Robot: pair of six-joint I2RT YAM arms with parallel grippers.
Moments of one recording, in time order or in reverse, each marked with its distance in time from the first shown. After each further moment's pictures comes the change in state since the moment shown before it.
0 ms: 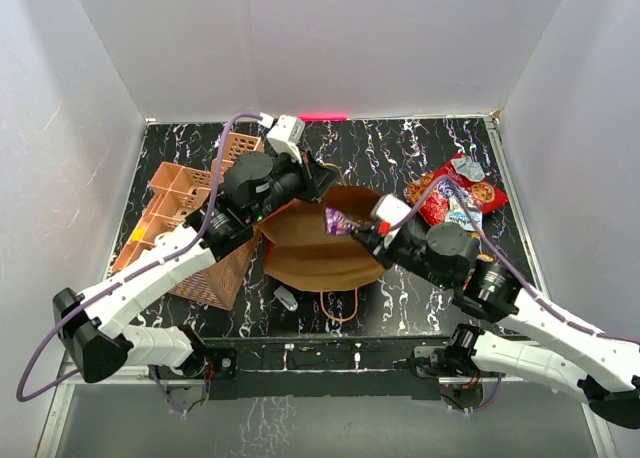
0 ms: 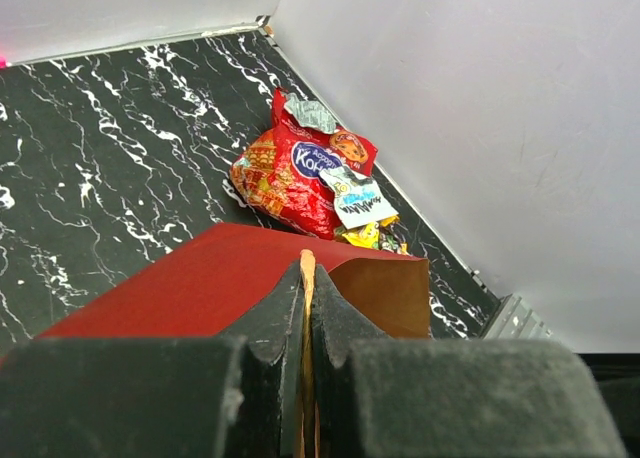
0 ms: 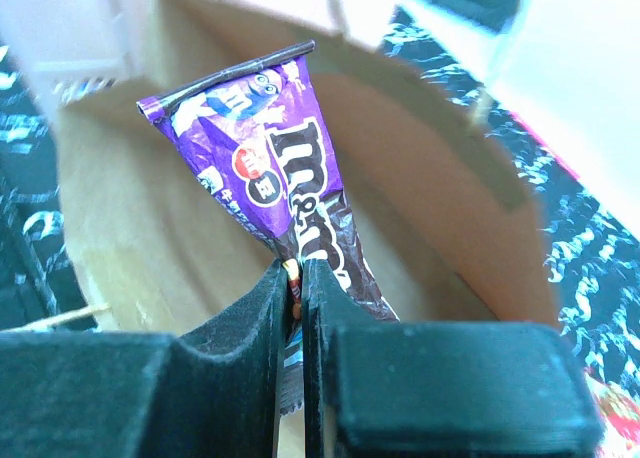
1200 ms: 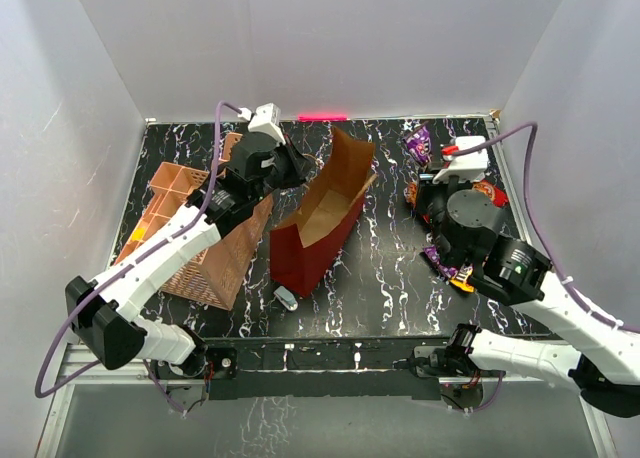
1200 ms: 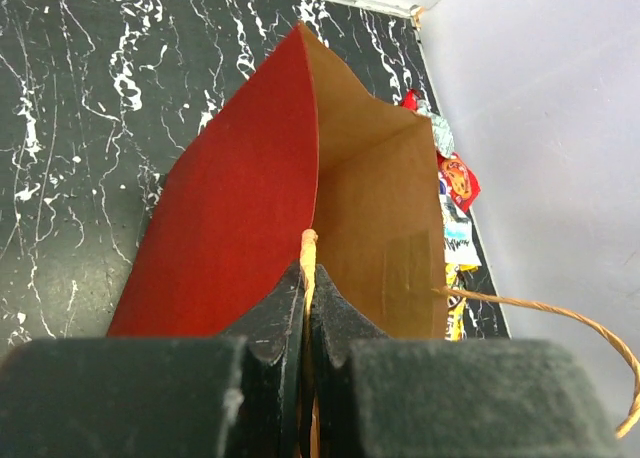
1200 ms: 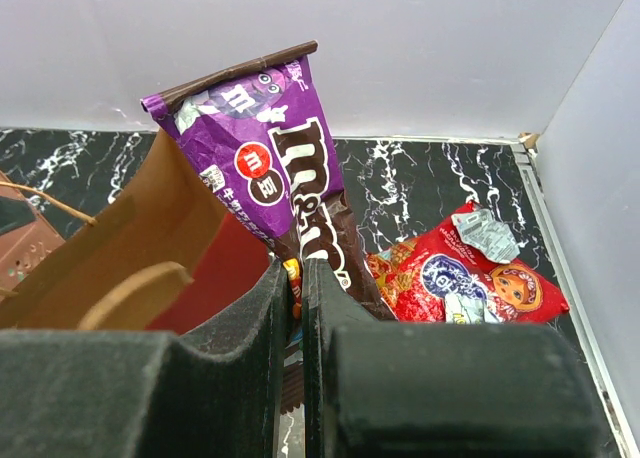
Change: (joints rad) left arm 0.131 0.130 0.134 -0.244 -0.140 -0.222; right arm -0.001 0.123 0.422 -0.194 0.922 0.286
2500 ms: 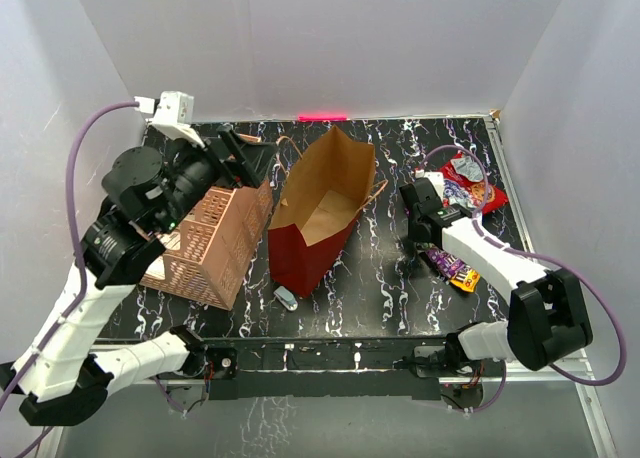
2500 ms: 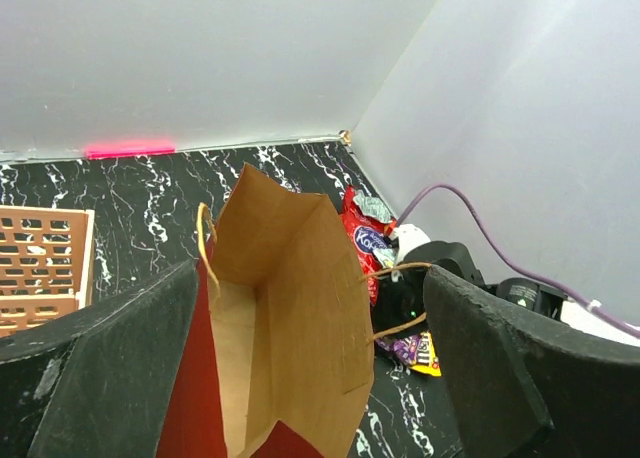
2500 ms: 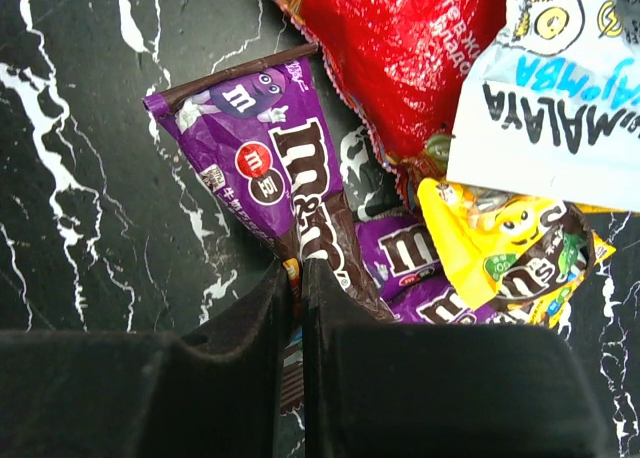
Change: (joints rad) left arm 0.010 -0.348 0.182 -0.192 0.010 0.232; right arm -0.580 0.457 -0.325 -0.194 -0.522 0.309
